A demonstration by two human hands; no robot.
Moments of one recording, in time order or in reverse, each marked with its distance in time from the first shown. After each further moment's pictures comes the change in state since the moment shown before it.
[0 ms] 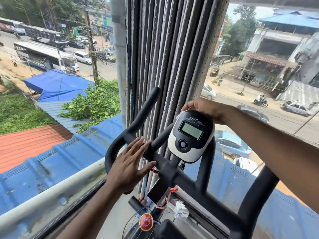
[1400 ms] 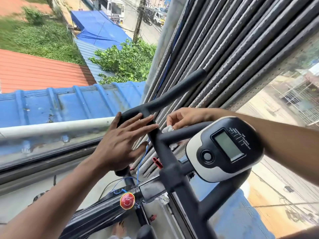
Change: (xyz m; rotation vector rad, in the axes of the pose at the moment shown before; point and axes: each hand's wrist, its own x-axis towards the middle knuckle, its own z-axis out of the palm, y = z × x) left_hand -0.012 -0.011 -0.007 0.022 0.095 -0.172; right_hand 0.125 0.007 0.094 -0.094 -0.911 0.087
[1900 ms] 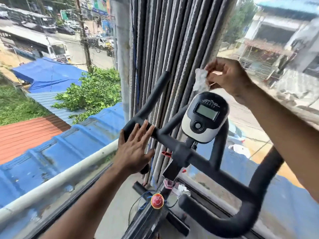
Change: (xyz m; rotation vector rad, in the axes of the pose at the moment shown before) left_hand 0.004 -0.013 -0.003 0.188 -0.212 0.138; right_hand -0.166 -0.034 0.075 0.019 1.395 -0.450
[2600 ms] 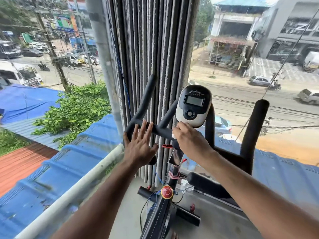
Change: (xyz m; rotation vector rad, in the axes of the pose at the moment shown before) left_hand -0.002 0.004 -0.014 0.022 -0.118 0.037; right_hand -0.162 0.031 0.149 -1.035 0.012 -0.202
